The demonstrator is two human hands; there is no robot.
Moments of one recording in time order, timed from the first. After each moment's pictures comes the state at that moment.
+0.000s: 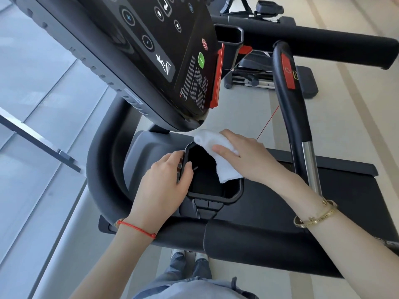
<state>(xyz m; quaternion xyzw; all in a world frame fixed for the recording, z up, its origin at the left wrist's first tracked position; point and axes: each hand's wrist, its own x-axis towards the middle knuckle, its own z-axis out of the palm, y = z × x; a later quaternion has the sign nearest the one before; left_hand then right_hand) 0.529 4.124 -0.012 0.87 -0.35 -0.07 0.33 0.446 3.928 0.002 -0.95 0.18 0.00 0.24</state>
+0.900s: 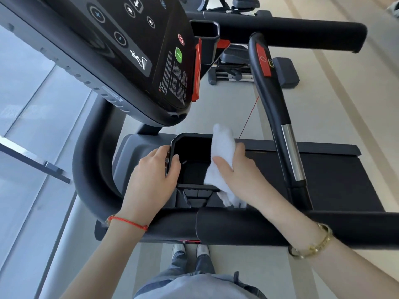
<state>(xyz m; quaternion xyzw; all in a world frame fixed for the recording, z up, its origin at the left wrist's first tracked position) 0.532 4.122 -0.015 0.87 -0.37 -0.07 0.33 0.400 3.980 -0.001 -0.82 0.41 0.00 0.40</state>
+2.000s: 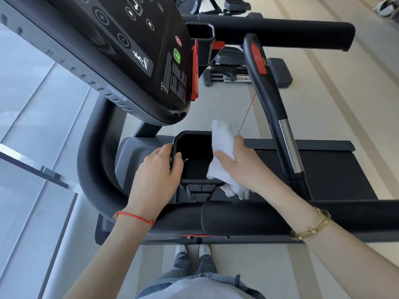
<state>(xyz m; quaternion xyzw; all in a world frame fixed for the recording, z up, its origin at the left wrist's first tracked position) 0.533 4.124 -0.014 0.86 -0.39 -0.07 0.33 0.403 3.970 -0.005 -0.86 0.38 -0.02 0.34</state>
